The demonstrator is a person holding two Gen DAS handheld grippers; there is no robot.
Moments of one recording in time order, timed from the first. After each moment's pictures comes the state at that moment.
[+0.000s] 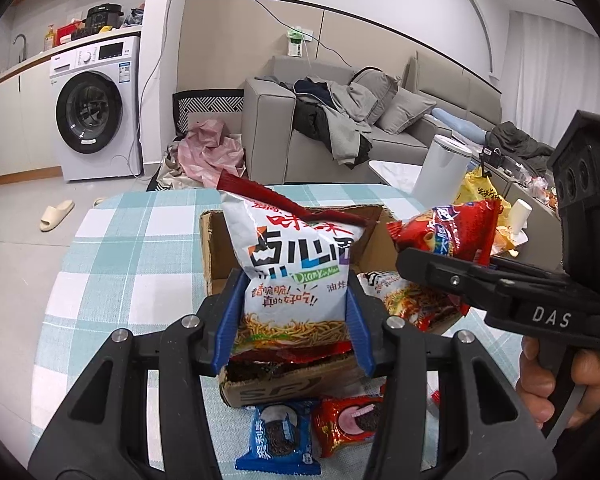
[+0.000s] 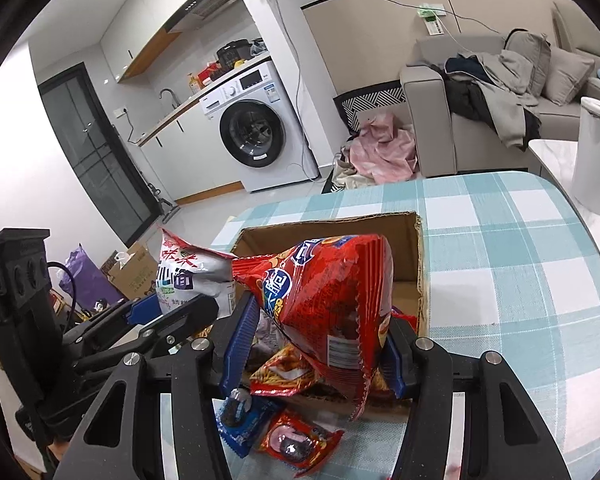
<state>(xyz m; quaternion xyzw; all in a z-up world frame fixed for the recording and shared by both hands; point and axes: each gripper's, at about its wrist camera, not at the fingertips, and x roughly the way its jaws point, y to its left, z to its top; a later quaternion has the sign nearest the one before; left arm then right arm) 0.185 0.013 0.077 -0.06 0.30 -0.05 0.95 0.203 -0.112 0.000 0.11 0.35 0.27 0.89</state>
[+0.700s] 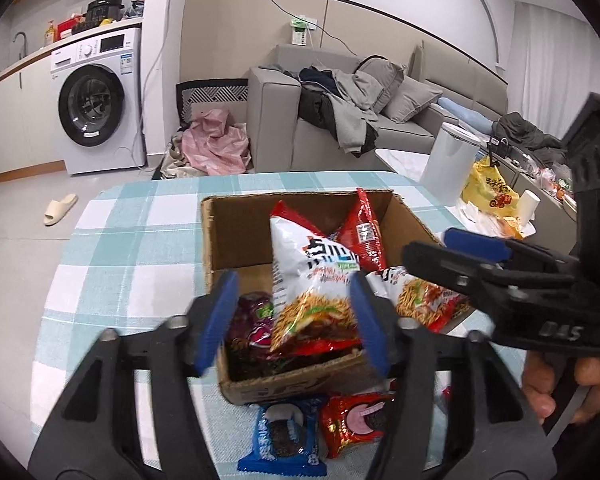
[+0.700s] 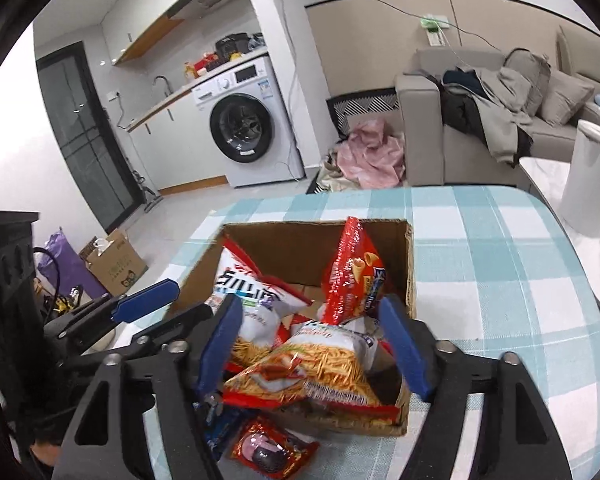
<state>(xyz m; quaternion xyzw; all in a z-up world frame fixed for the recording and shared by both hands) 0.196 0.018 0.062 -0.05 0.32 -0.04 0.95 0.211 -0.104 -0.006 0.06 0.34 0.25 0.90</state>
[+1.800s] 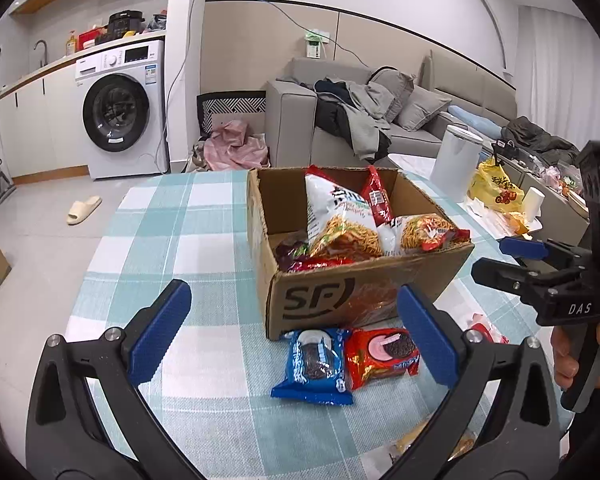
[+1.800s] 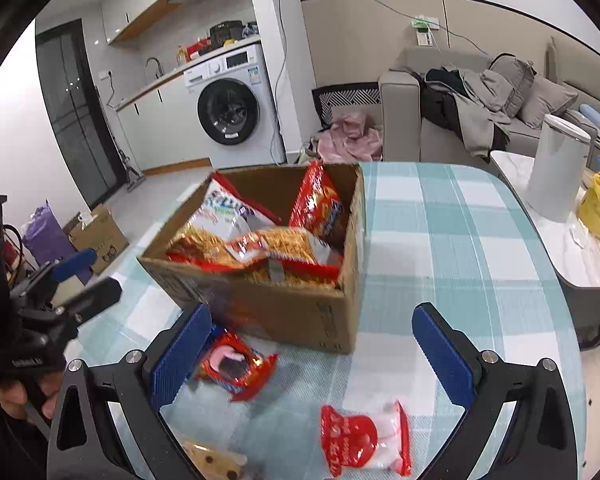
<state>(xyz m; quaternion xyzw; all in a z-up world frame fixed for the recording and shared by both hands) 0.091 0.030 0.060 -0.04 0.29 -0.01 0.95 0.146 -0.148 -0.028 0.01 0.36 0.22 0.91</state>
